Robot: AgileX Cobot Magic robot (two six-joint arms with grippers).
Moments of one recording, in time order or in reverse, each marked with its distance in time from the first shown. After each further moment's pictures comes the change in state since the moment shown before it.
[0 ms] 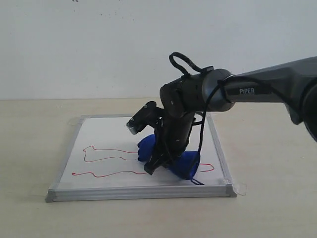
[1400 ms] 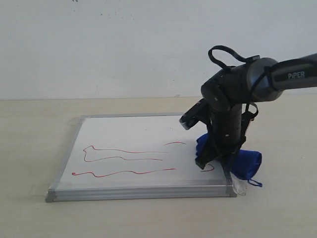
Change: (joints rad) left arm 0.000 0.000 0.000 0.000 0.000 0.000; right arm -0.152 -0.111 0.165 -0.288 0.117 0.274
